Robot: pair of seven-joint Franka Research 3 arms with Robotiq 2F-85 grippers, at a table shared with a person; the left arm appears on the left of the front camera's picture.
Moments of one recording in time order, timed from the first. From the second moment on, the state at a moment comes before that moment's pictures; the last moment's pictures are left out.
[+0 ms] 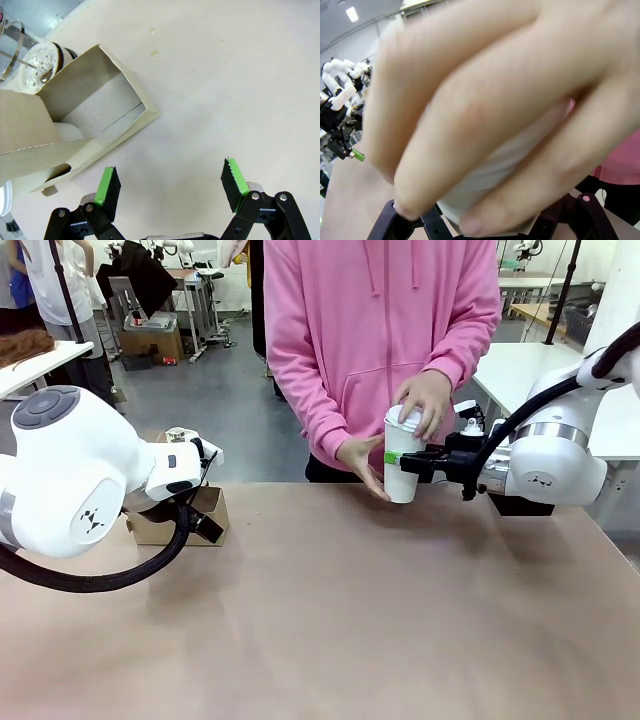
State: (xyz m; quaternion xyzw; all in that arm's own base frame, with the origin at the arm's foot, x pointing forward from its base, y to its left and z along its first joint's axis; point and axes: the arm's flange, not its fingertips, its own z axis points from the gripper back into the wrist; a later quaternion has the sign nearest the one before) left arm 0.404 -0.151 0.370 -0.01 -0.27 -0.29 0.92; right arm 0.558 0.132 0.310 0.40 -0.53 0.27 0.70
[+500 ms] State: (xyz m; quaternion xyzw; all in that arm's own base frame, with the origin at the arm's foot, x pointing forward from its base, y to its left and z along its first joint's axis) left arm 0.404 -0.151 0.370 -0.01 -0.27 -0.29 0.92; right arm 0.559 0.131 0.310 0.40 -0.53 0.27 0.70
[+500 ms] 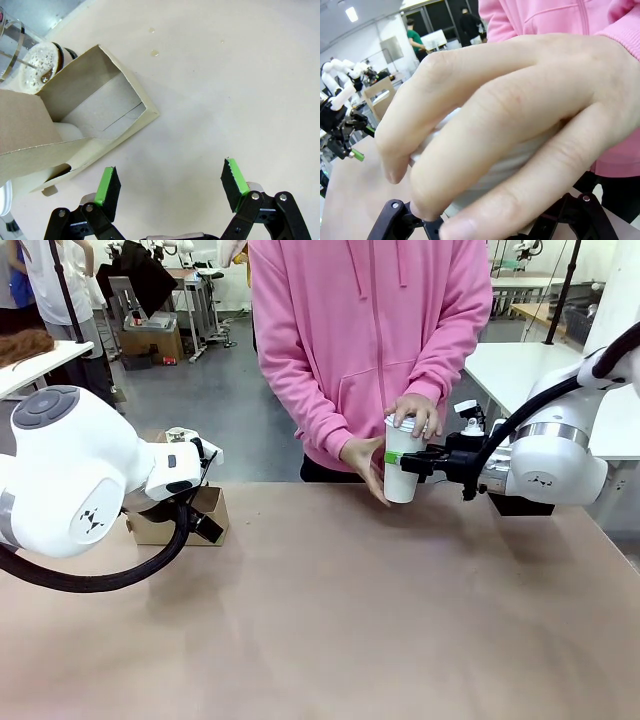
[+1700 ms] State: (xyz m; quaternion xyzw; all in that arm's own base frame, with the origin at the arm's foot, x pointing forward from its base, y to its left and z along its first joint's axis) left arm 0.404 -0.151 0.370 -0.01 -0.27 -0.29 0.92; right arm 0.559 0.132 0.308 0.40 -0.53 0.27 0.70
